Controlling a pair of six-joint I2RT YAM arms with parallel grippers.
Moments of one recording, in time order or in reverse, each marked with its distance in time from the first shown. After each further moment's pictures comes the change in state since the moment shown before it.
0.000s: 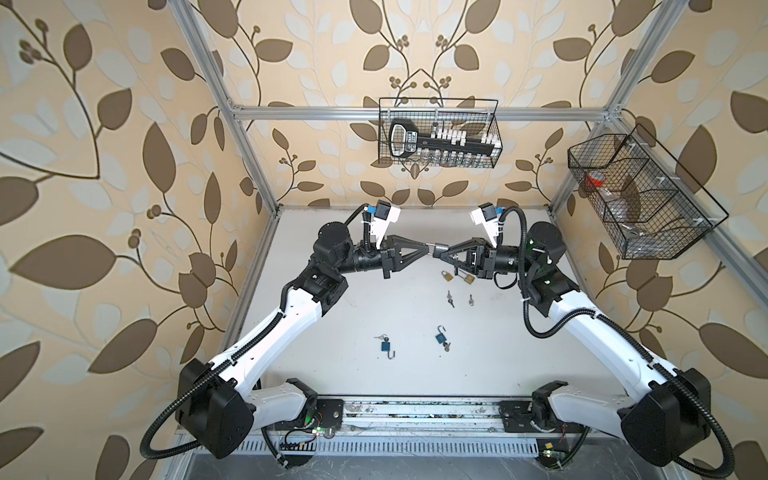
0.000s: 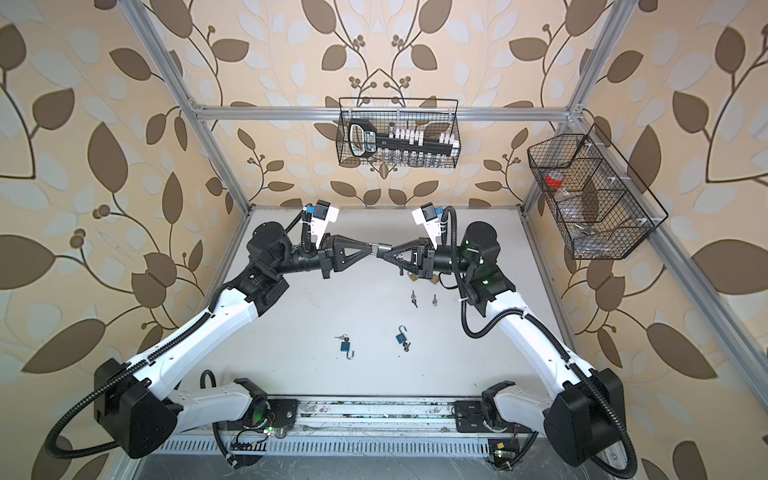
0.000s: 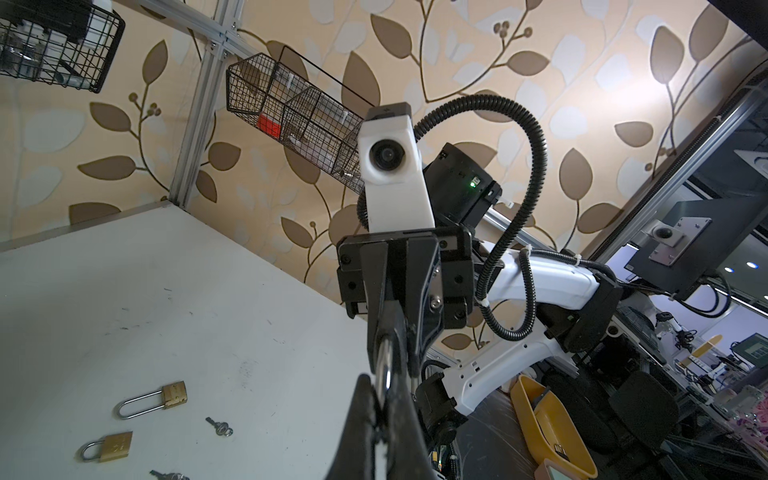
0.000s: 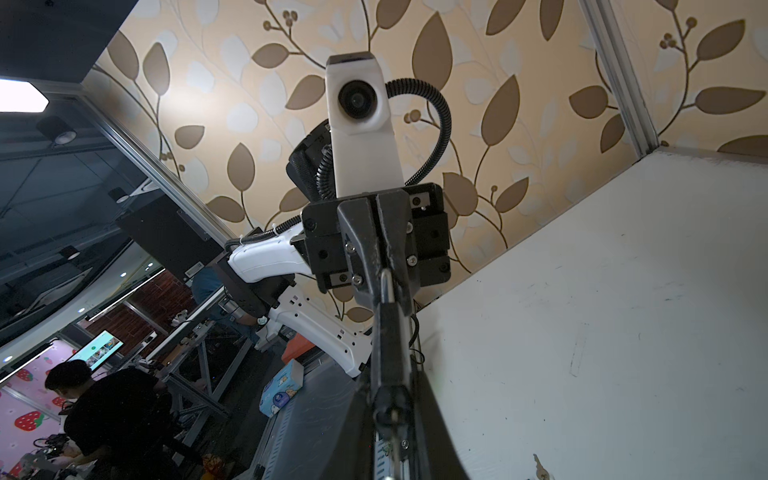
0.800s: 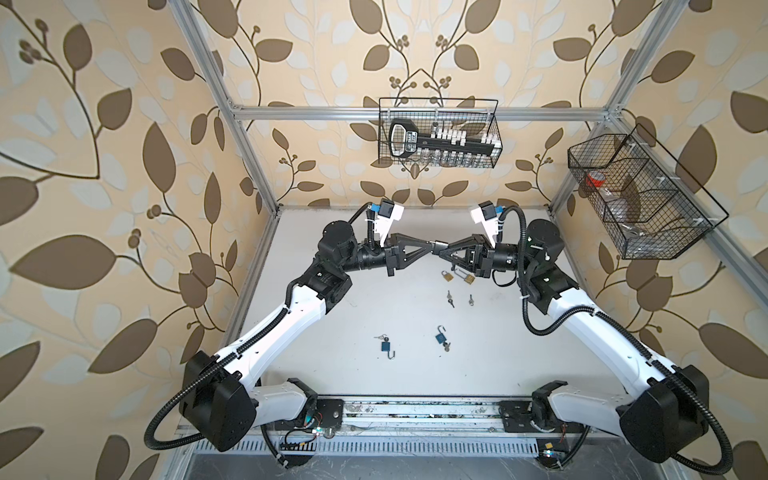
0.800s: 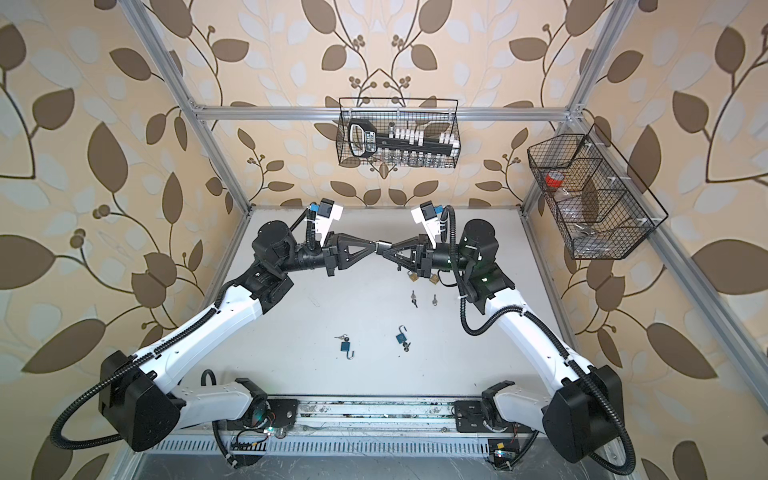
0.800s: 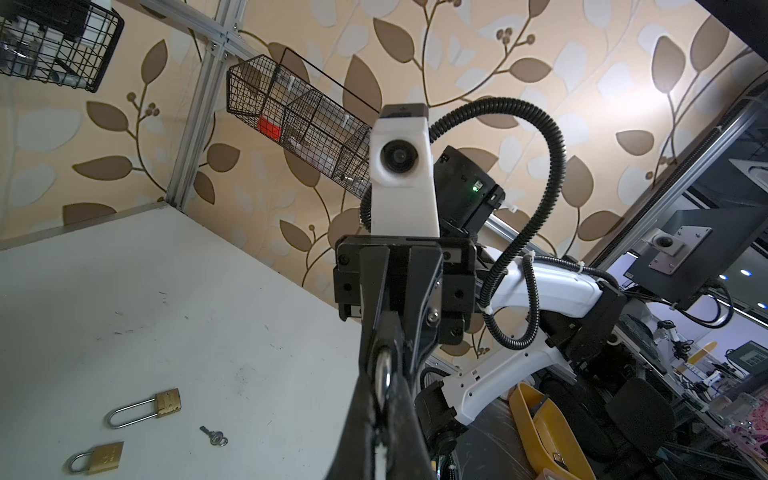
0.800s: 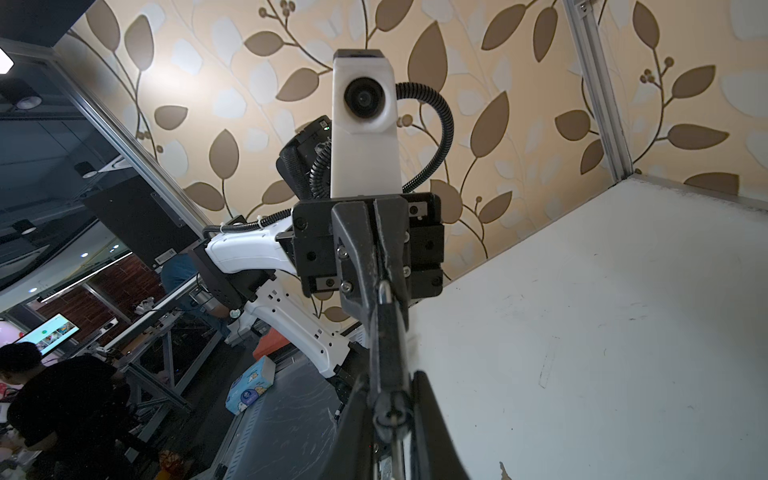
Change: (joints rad) left arm -0.024 0.034 0.011 0.037 -0.027 -0.026; right arm 0.007 0.024 0.031 -0.025 0.019 -0.103
